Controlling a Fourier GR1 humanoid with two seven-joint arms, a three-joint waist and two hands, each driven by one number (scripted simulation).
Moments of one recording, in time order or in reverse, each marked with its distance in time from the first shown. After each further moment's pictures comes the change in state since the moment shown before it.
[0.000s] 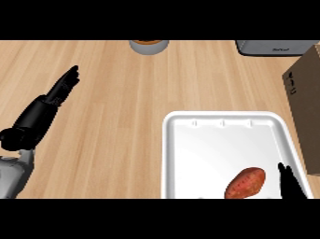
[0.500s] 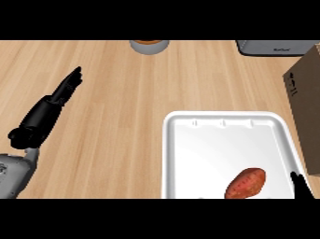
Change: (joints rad) left arm -0.026 0.035 -0.068 0.072 0.036 0.059 -0.067; right arm 0.098 -0.055 0.009 -0.112 -0.041 -0.047 -0.047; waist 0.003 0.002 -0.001
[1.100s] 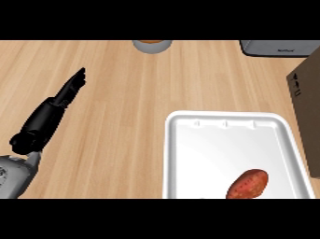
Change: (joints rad) left arm 0.000 0.037 -0.069 -0.052 0.037 0.058 0.018; right arm 0.322 -0.132 -0.105 -0.054 -0.333 -0.201 -0.369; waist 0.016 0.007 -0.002
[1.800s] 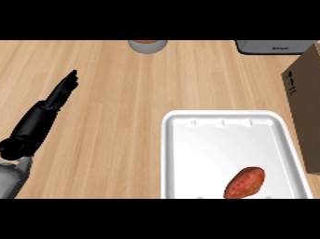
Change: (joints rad) left arm 0.035 0.052 -0.005 -0.026 0.039 0.027 -0.018; right arm 0.219 -0.037 -0.233 0.034 -0.263 -0.176 -0.587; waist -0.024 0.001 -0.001
